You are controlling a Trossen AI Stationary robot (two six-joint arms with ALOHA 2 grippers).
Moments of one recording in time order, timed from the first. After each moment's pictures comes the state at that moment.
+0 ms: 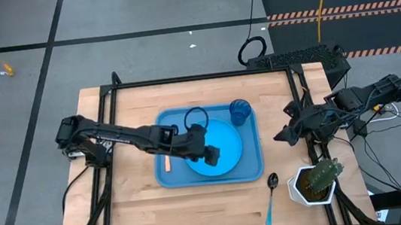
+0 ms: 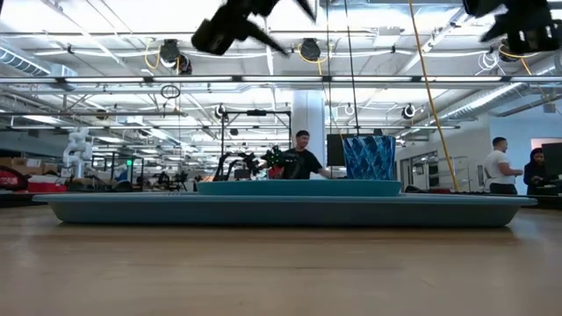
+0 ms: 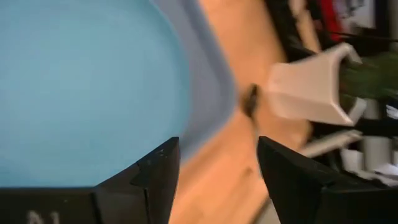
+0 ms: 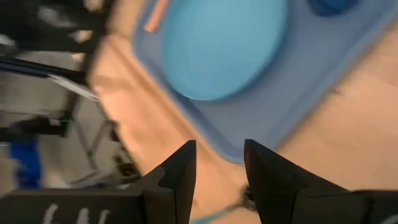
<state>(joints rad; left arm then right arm) -0.17 1.70 1.47 -0.57 -0.11 -1.20 0.30 0.72 0.88 -0.93 0.13 1.27</state>
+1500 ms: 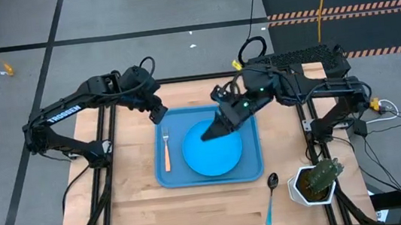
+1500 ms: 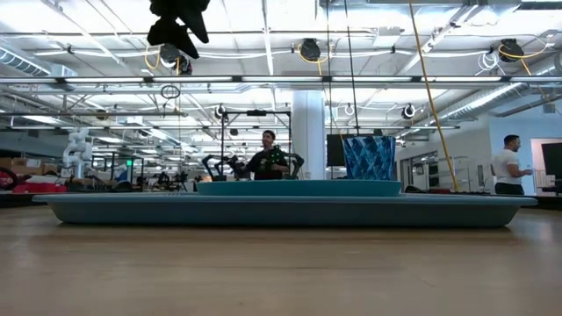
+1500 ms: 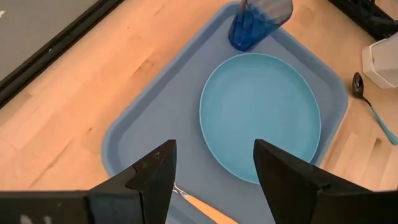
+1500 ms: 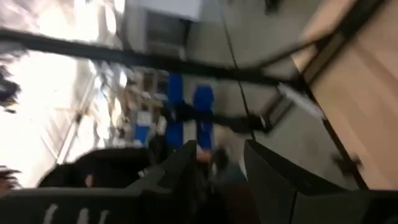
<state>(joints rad) 0.34 1.31 1.47 -1.09 0.05 -0.35 0.03 1.56 1.80 -0.42 -0.53 1.32</state>
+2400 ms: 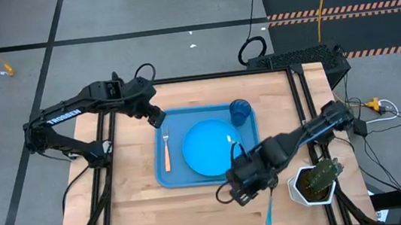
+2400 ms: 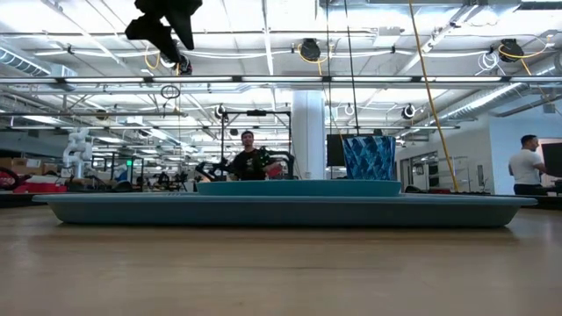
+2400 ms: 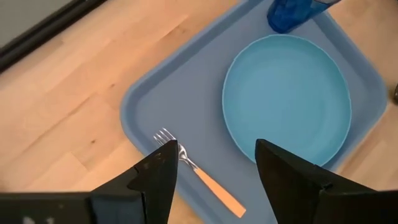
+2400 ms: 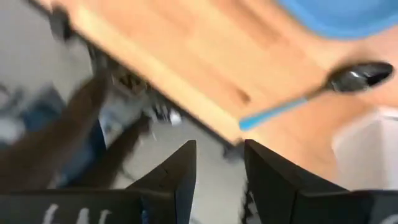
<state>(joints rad) 0.24 1.31 1.47 -1.22 -0.09 -0.58 0.44 1.82 1.86 -1.33 -0.28 1.47</state>
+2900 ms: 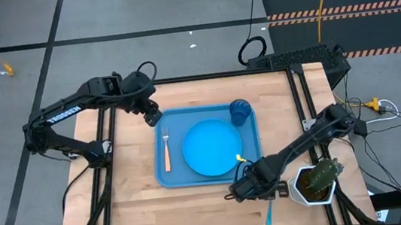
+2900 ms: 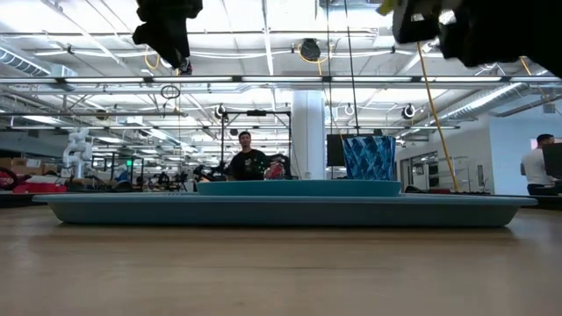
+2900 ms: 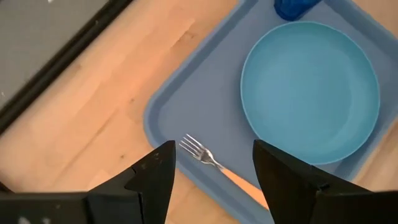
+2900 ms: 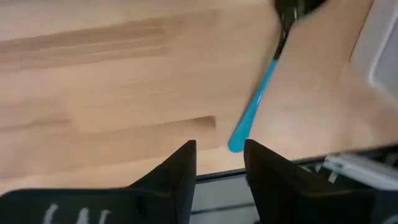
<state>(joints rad) 0.32 1.31 1.47 -1.23 -0.08 -0.35 0.49 1.83 1.40 -1.01 -0.38 2.24</state>
